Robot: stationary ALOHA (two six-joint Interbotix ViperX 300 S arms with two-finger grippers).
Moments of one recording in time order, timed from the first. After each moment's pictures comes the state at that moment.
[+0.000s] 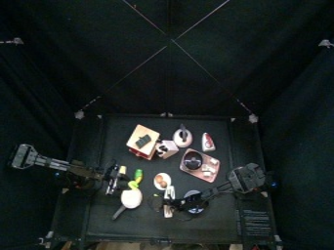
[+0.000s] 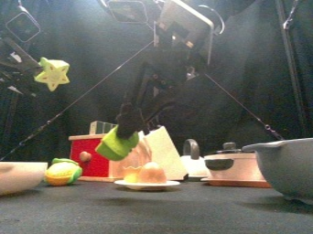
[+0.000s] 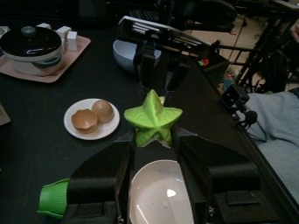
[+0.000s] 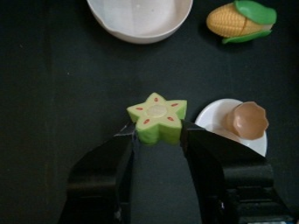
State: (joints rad) left arm -0.10 -0.69 1.34 0.35 -0.41 -0.42; right arm 0.34 0.30 0.24 -0.84 0.53 1.00
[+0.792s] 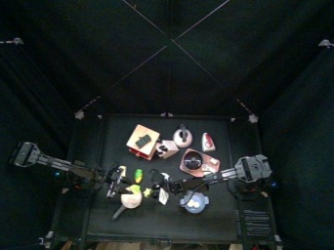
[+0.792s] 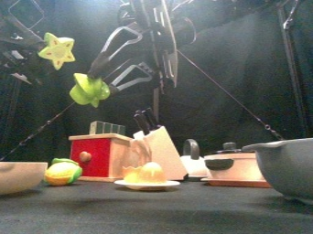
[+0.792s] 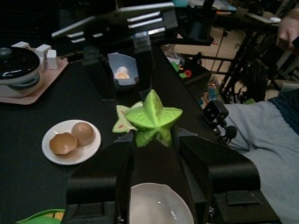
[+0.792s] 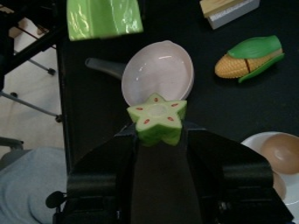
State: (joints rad) left arm -0.18 -0.63 1.27 0.33 -0.45 -0.42; right arm 0.14 0.19 0.30 -0.45 0.09 1.00
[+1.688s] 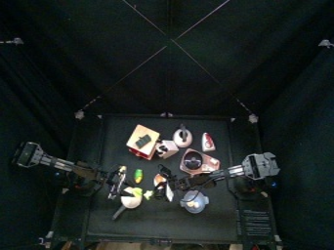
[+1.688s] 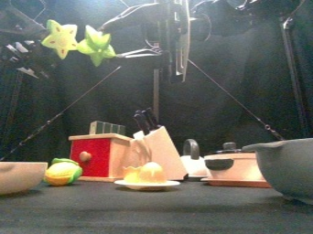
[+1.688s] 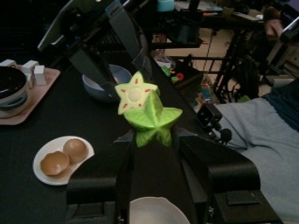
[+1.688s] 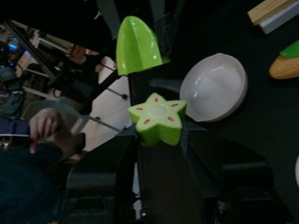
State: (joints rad) left arm -0.18 -0.58 1.24 0.39 -0.51 -0.42; right arm 0.09 0.10 0.45 -0.60 -0.28 1.37
